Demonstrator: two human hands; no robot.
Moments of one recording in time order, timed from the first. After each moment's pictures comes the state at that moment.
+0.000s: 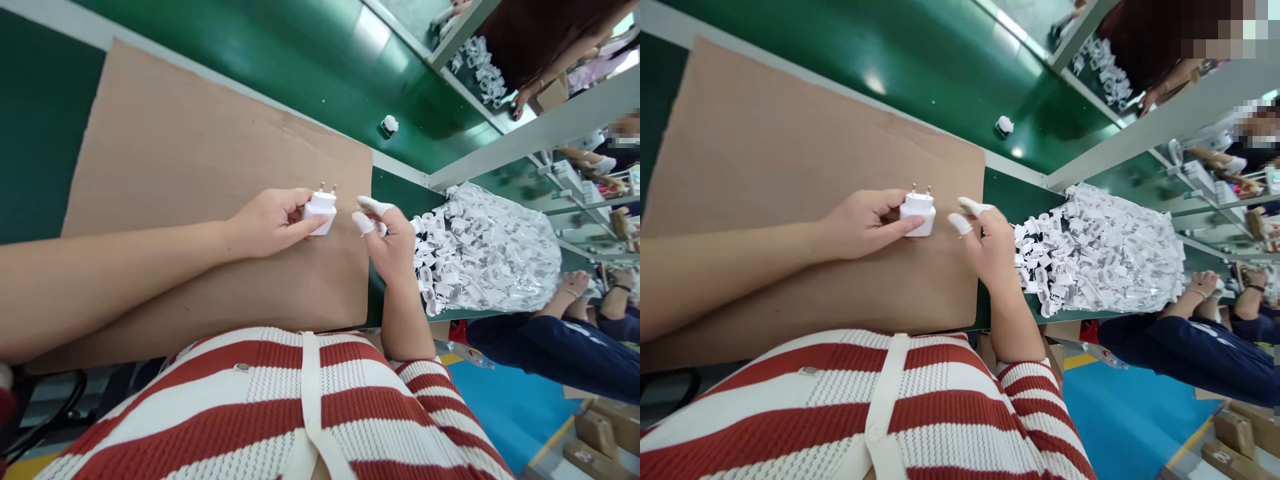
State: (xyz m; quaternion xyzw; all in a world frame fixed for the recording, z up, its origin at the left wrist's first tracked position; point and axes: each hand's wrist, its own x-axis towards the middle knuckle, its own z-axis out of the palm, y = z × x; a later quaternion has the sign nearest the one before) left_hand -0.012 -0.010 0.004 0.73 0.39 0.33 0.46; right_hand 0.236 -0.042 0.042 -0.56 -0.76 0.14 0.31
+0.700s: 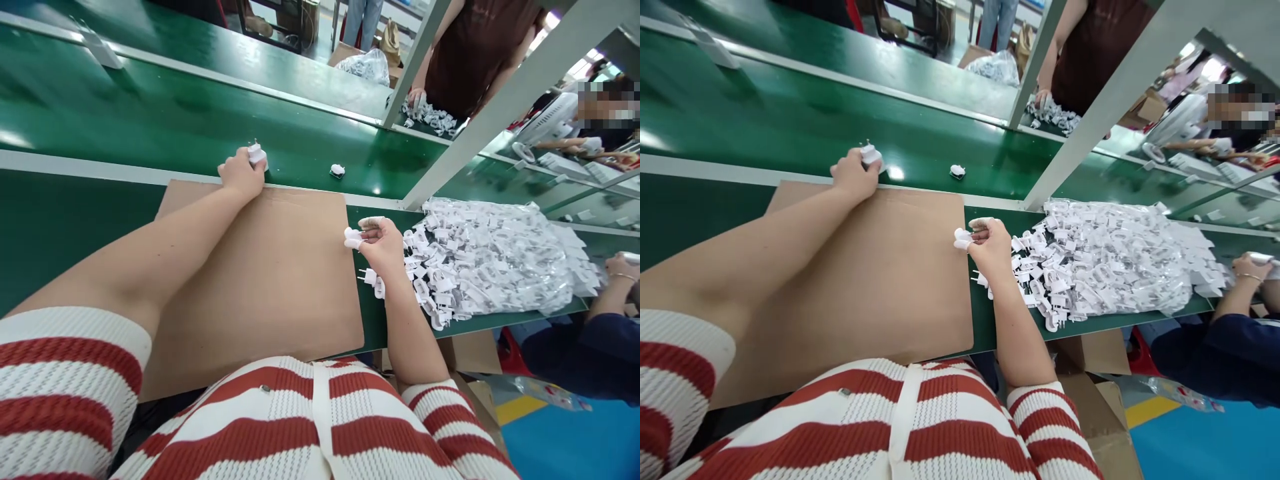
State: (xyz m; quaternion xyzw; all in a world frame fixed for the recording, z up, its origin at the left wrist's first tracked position) left_hand -0.038 0.192 -0.017 0.59 0.67 0.41 0.18; right_hand 0.258 -0.018 0.039 -0.64 -0.53 0.31 0.46
